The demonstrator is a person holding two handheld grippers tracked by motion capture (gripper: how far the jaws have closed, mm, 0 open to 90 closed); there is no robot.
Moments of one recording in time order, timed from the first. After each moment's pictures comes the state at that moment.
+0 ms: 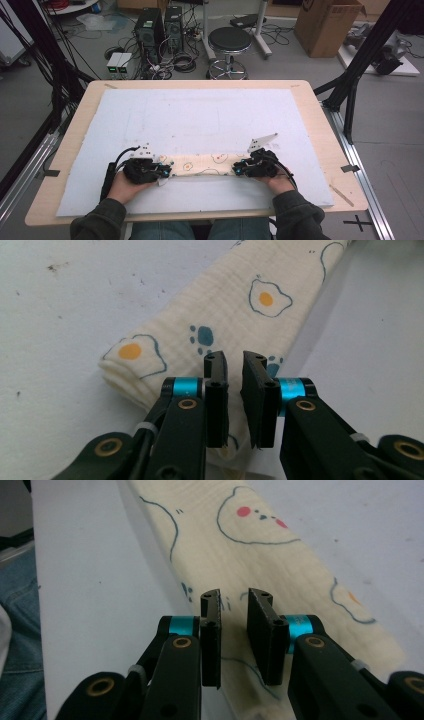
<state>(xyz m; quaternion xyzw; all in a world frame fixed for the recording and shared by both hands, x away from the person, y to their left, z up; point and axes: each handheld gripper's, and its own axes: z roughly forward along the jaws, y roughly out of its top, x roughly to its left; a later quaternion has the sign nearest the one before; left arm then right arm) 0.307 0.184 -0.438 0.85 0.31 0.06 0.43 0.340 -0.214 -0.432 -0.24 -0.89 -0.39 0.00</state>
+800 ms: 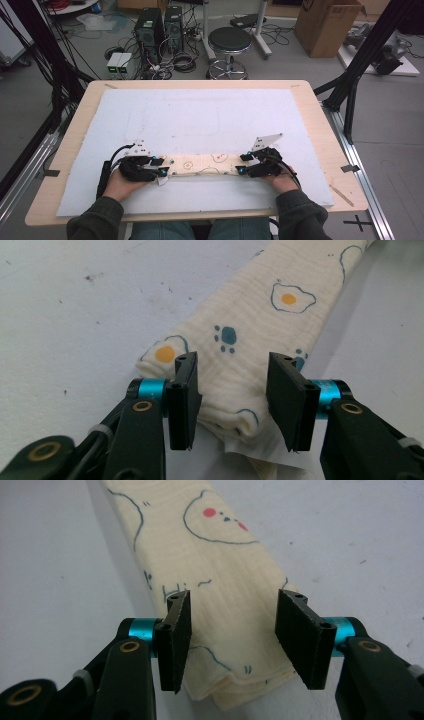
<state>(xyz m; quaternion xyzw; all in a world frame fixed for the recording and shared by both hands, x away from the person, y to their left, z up) 0.313 0.194 -0.437 0.84 0.31 0.08 0.43 0.345 -0.224 -0.433 -0.23 -0.89 -0.40 -0.05</state>
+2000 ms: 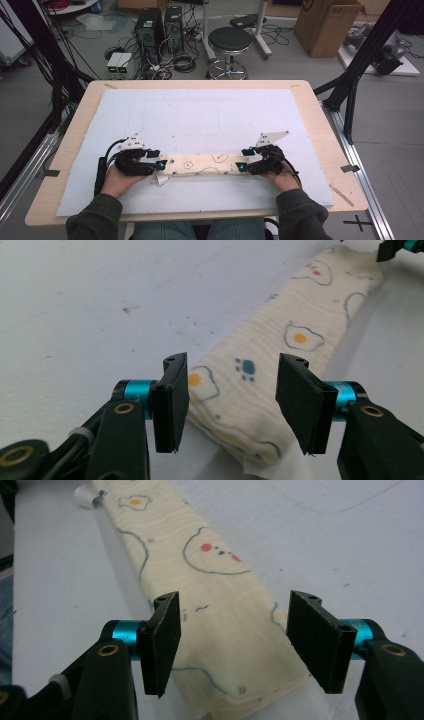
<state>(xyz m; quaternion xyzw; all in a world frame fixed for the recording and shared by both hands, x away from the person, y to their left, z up) 0.322 0.202 -0.422 0.81 0.34 0.10 0.47 0.349 -0.231 -0.425 -0.25 -0.86 -0.44 -0.04</state>
